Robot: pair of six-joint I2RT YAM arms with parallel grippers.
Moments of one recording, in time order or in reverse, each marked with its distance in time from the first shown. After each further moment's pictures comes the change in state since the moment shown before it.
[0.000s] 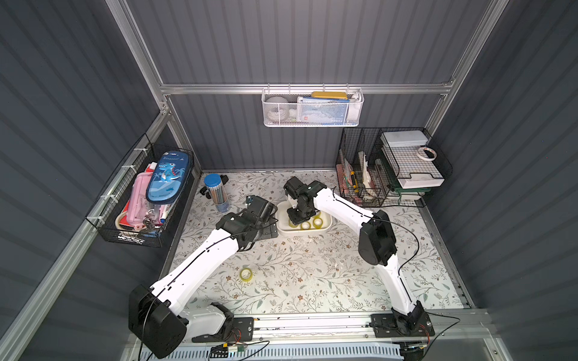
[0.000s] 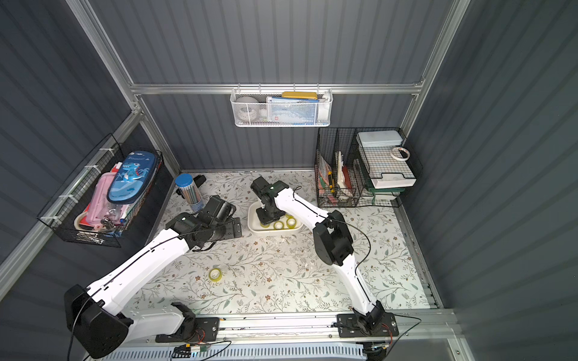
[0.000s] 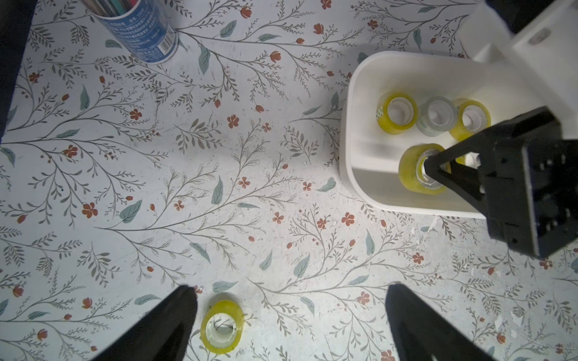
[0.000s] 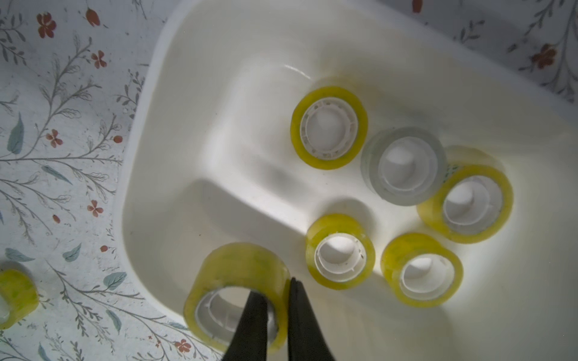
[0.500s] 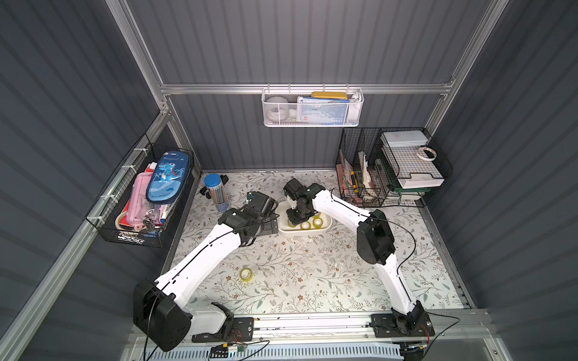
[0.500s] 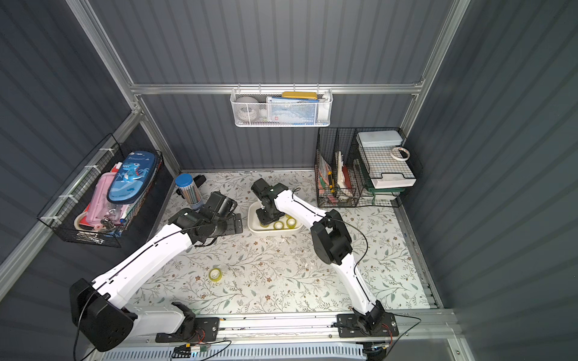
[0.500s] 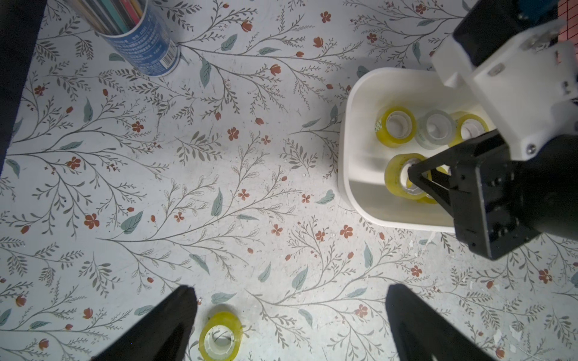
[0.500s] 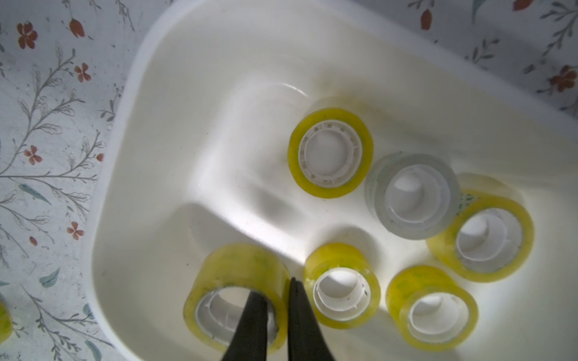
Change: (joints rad) left arm 0.021 0.058 0.058 0.010 -0.003 0.024; right arm -0.005 0.024 -0.032 0.072 0.008 -0.014
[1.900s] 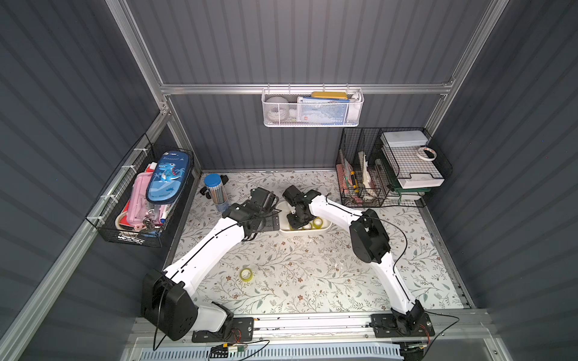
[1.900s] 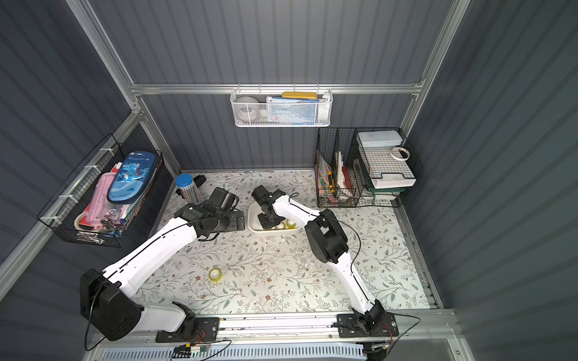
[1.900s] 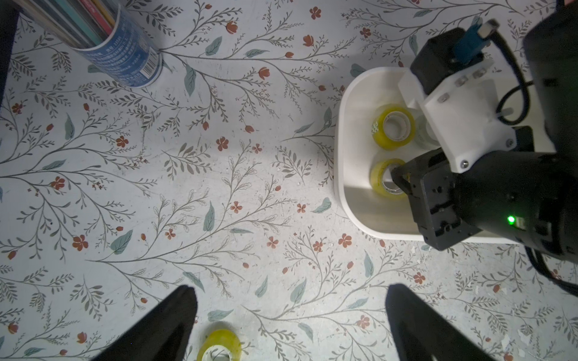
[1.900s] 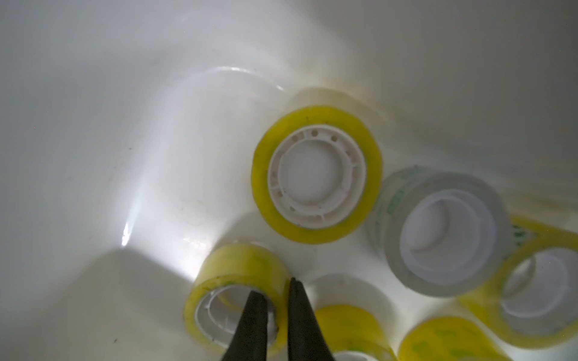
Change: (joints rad) left arm 0.032 0.064 0.020 0.037 0.045 0.069; right arm 0.000 0.064 -0.057 0.093 0.072 0.008
